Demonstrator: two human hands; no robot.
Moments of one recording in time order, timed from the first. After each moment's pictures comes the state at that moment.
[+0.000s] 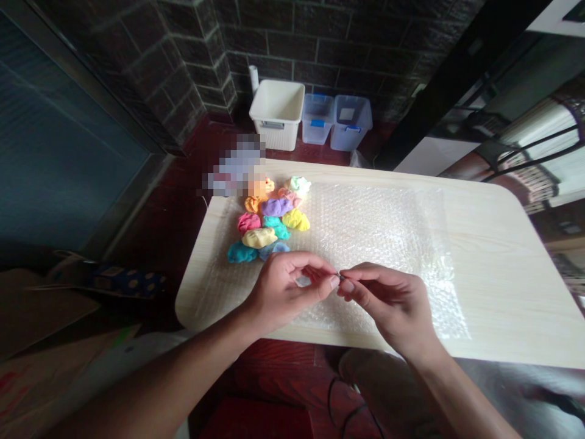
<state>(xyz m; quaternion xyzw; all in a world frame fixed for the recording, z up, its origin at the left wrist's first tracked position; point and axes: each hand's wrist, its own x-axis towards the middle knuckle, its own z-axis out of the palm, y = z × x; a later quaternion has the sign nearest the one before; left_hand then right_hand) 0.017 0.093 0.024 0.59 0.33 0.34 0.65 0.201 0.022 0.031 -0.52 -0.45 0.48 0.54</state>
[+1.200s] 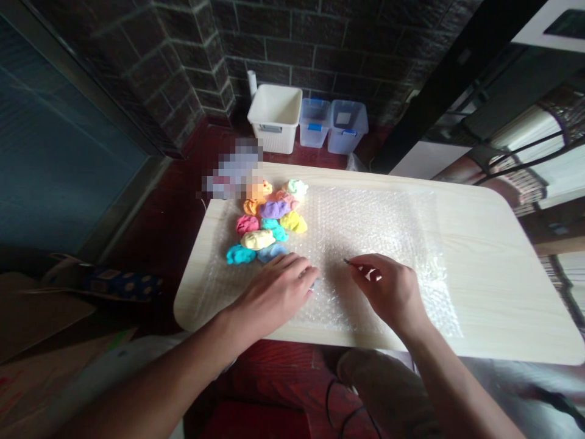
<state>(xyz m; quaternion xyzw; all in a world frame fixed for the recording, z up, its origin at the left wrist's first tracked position) 0.002 0.098 0.010 0.94 0.27 0.10 0.20 0.237 0.034 0.007 -0.71 -0.62 0.18 0.30</state>
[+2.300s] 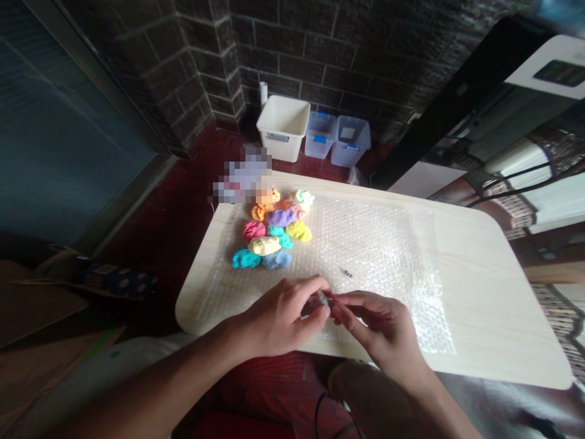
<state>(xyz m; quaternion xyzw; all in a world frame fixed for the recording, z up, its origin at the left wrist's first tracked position) 0.000 0.088 0.030 0.77 0.28 0.17 0.54 0.203 0.007 0.027 -0.56 -0.53 0.47 0.43</state>
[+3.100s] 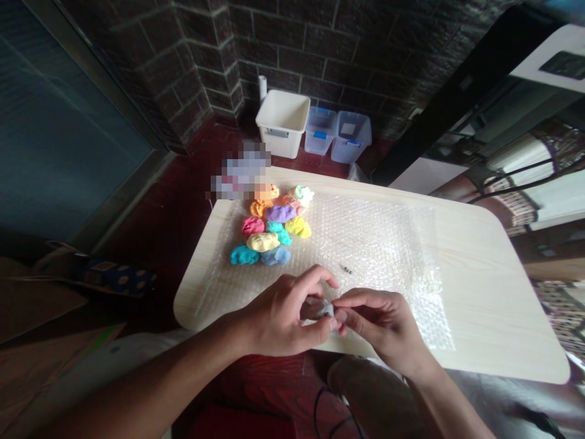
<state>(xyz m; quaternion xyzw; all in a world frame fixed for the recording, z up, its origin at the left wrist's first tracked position) 0.000 0.084 0.029 0.74 0.23 0.21 0.60 0.207 0.011 0.033 -0.48 -0.46 0.60 0.45</state>
